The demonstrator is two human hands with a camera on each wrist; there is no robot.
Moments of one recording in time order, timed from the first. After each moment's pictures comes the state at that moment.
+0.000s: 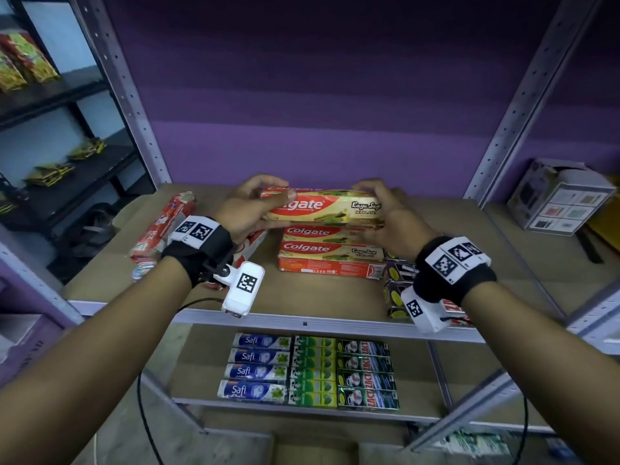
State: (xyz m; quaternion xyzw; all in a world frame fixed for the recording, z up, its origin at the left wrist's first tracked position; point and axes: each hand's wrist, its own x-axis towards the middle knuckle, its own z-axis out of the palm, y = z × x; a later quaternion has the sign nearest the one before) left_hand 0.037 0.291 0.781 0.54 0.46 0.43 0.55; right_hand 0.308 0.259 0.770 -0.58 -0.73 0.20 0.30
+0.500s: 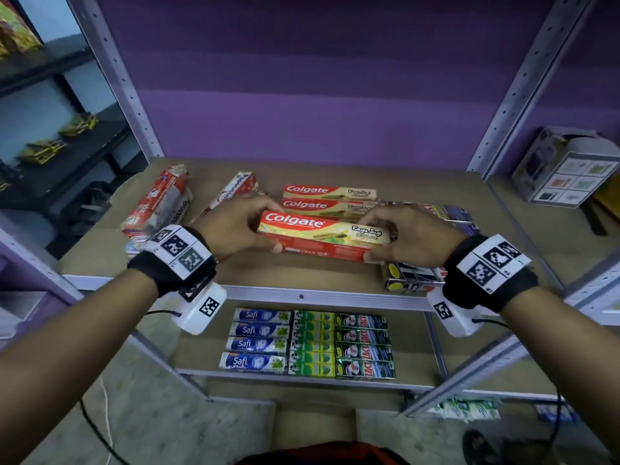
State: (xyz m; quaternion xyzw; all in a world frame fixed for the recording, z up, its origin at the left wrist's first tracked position) left_hand 0.010 0.258 0.746 0.80 0.49 0.19 0.29; right_hand 0.337 0.225 0.749 -0.57 -0.78 0.22 0.11
